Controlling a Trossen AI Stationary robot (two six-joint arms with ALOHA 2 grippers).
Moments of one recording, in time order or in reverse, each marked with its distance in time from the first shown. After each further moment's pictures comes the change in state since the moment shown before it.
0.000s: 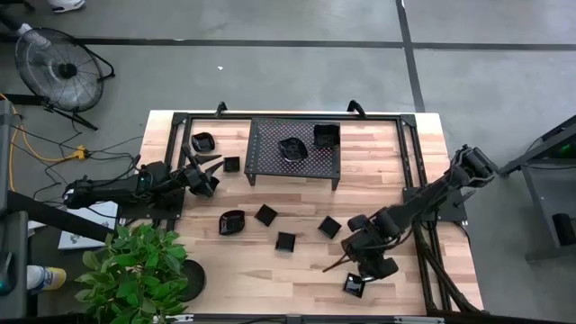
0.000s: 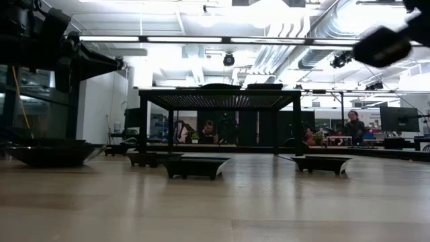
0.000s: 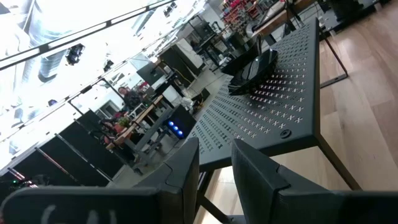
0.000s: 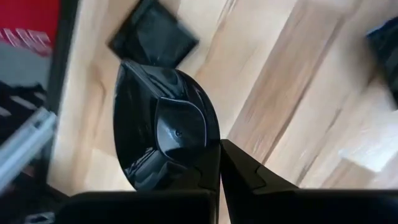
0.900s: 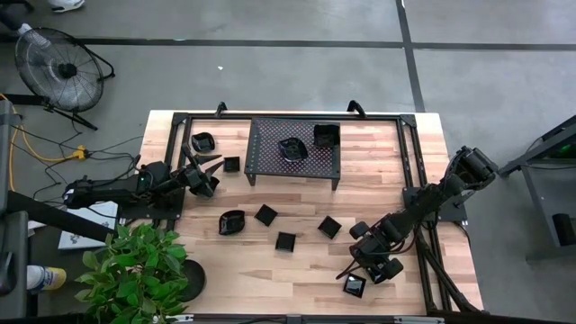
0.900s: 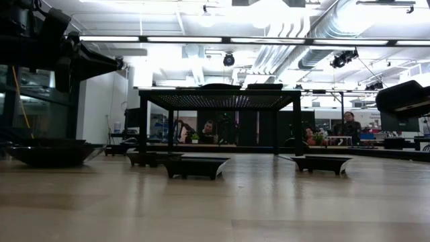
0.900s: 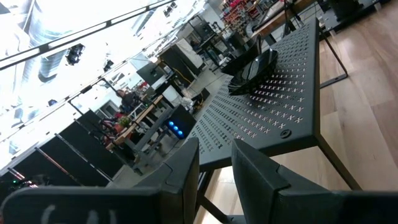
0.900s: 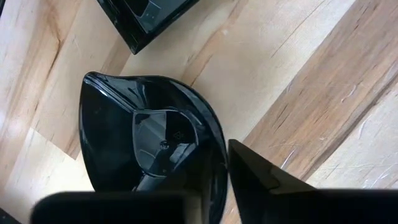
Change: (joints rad) left arm 0.000 0.000 0.000 0.000 0.000 0.000; right arm 0.069 0.001 -0.302 0.339 0.006 -0.117
